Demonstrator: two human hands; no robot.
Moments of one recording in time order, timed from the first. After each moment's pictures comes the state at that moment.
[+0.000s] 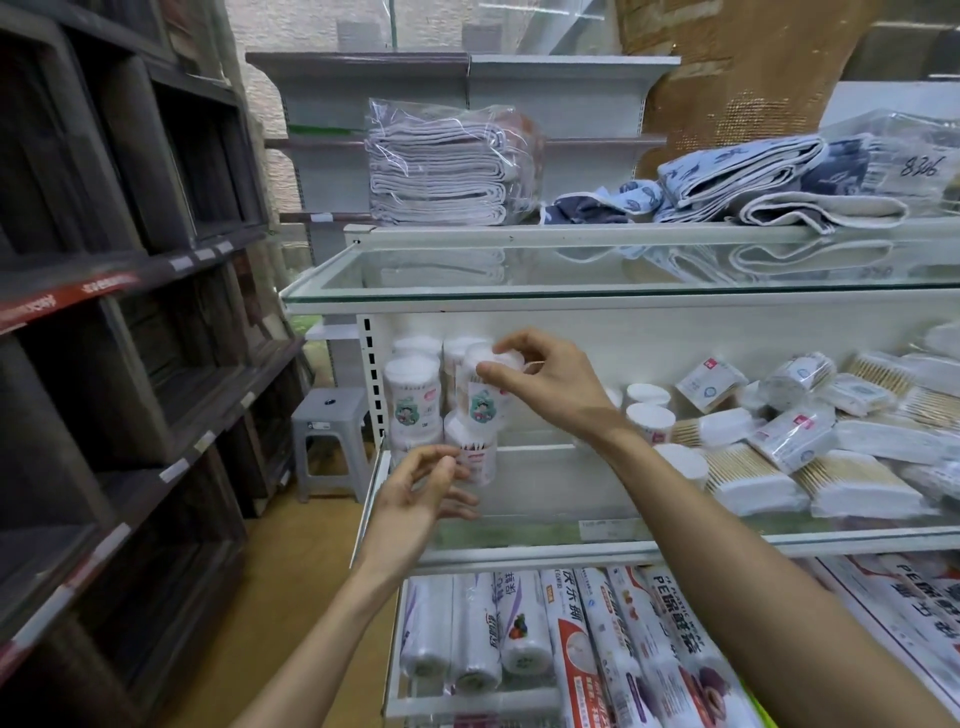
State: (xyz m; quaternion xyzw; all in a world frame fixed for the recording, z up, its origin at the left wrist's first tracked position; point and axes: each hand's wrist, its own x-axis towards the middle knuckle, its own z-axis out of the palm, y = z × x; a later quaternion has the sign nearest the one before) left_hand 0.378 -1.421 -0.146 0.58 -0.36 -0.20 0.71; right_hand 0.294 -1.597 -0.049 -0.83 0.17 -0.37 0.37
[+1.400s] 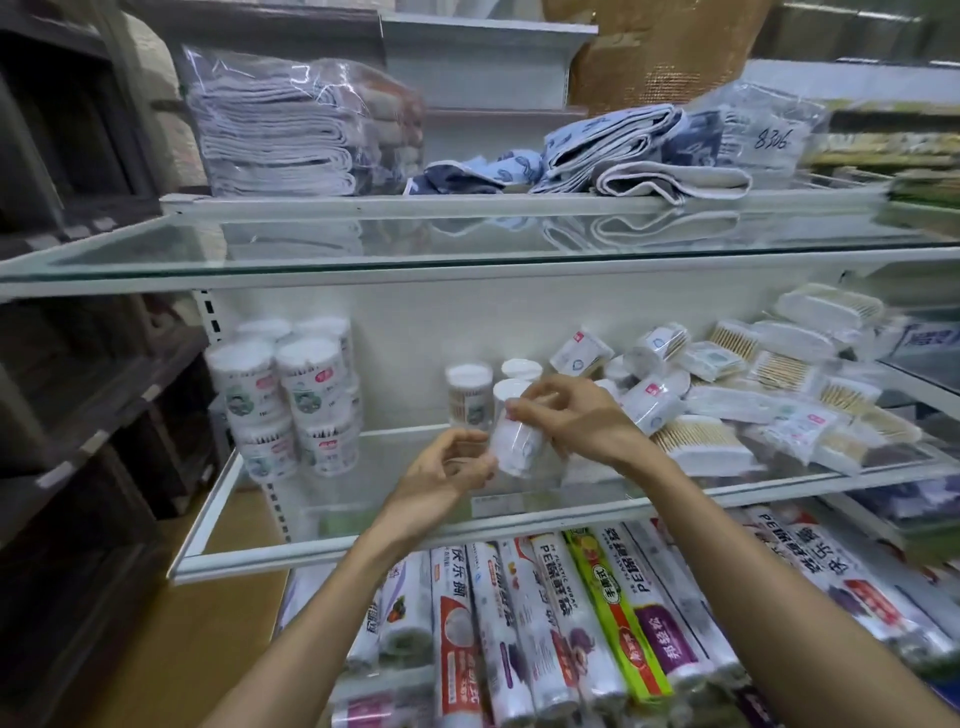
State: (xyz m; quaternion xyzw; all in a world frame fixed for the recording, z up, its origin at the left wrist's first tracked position) left_hand 0.277 -1.545 -0.146 0.64 -0.44 -0.30 0.56; right_hand 0.136 -1.695 -0.090 -0.84 0.30 -0.23 0.40
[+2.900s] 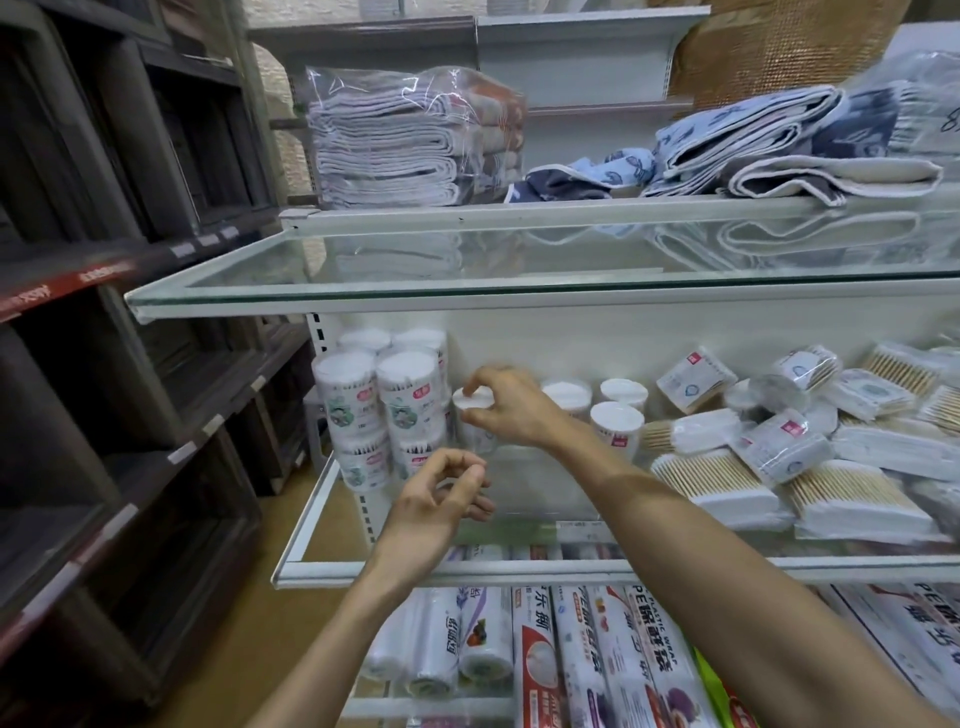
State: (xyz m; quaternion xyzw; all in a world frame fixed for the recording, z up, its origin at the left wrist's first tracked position) left_hand 0.324 -1.489 -0.139 0.66 -0.35 -0.20 0.64; right_hand 0.331 -1.688 -0.112 -0.94 0.14 -0.20 0.22
